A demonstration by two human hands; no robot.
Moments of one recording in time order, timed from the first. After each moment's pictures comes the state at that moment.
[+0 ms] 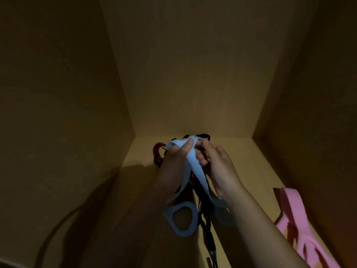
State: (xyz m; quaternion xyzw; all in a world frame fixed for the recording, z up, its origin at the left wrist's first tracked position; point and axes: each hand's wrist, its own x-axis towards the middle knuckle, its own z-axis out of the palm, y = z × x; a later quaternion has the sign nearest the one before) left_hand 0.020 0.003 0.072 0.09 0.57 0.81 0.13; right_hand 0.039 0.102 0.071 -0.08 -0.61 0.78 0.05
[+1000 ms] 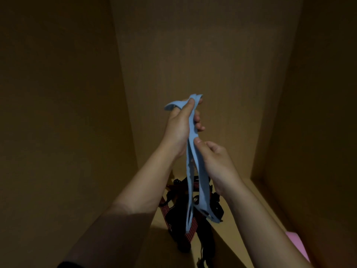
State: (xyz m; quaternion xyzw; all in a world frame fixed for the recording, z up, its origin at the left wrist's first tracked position) left_hand -0.015 0.021 0.227 0.22 0.55 0.81 -0.03; right_hand 0.032 0.101 0.175 0.02 -0.70 0.70 0.12
